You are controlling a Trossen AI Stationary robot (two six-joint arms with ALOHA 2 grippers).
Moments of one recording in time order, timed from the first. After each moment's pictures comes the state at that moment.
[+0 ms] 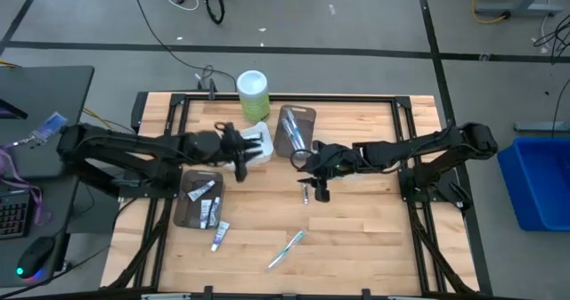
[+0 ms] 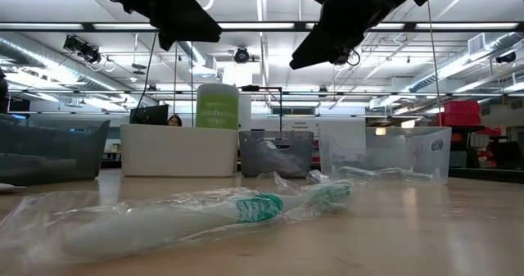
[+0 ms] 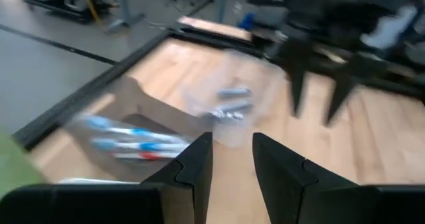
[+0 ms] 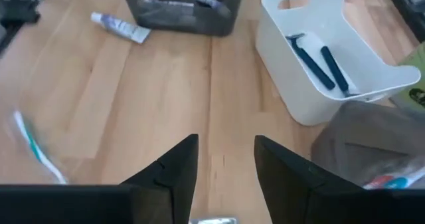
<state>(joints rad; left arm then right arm) -0.02 1.06 0.70 0.02 -0.31 -0.22 0.07 1.47 0.98 -0.16 0.04 0.00</state>
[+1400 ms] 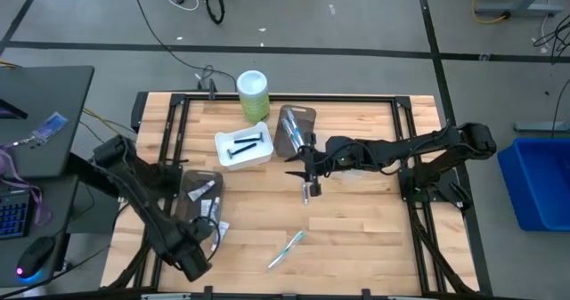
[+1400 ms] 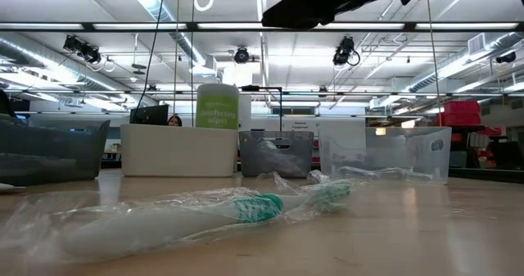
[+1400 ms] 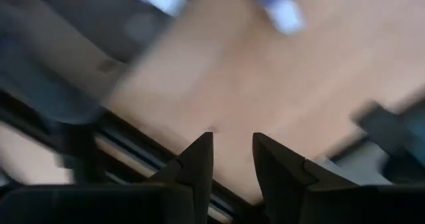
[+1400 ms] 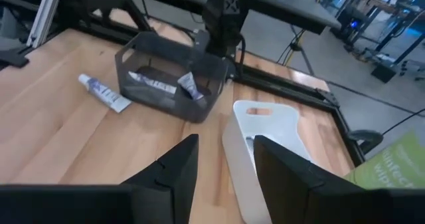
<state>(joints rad) -0.90 1.63 1.24 -1.19 0.13 -1.59 0.06 1.48 0.98 0.15 0.04 -0.31</state>
